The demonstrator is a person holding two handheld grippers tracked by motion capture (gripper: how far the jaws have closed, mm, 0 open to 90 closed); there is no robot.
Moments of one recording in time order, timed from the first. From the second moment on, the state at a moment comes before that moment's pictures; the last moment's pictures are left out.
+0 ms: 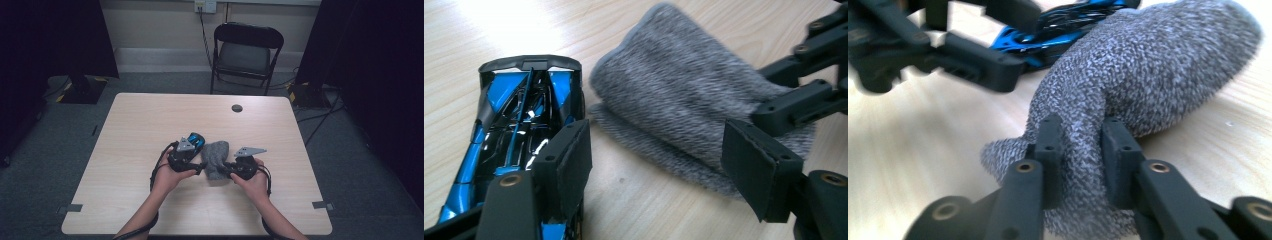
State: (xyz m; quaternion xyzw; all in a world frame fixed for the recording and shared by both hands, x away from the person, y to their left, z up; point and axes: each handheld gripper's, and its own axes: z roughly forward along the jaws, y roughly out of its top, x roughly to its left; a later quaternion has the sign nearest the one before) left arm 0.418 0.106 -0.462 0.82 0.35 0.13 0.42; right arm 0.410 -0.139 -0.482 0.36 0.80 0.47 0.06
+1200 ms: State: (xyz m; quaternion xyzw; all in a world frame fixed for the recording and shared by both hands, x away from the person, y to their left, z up) left arm 0.408 0.059 -0.462 0.83 0.34 0.12 0.43; right arm 0.406 -0.179 -0.491 0.38 0.81 0.43 0.12
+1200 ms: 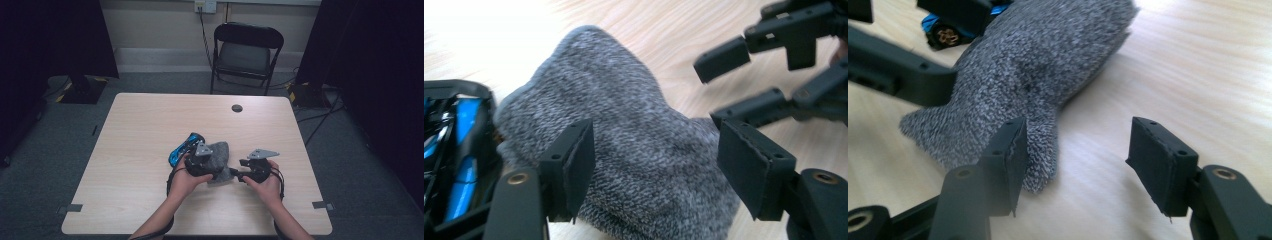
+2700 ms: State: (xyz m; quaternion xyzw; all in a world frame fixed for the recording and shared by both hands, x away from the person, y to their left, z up) left arm 0.393 0.101 -0.459 0.83 0.34 0.13 0.42; right arm 0.450 -0.152 -0.445 0.35 0.80 0.48 0.14
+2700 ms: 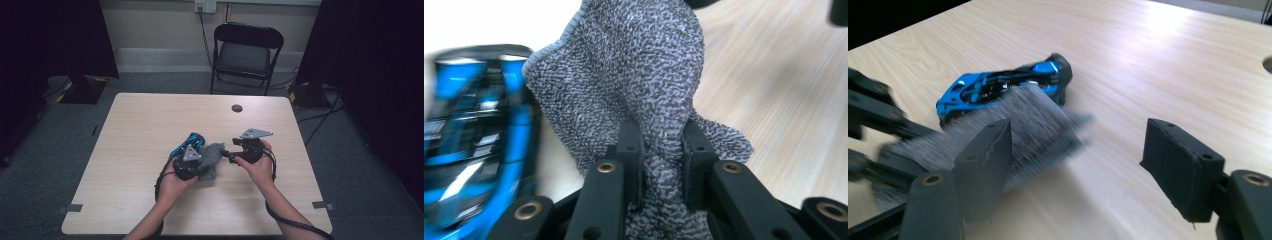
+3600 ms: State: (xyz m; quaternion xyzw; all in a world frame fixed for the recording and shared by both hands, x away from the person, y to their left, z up) left arm 0.377 0.228 -0.456 0.78 0.47 0.15 0.39; right arm 0.492 -0.027 -0.470 0.24 0.86 0.44 0.09
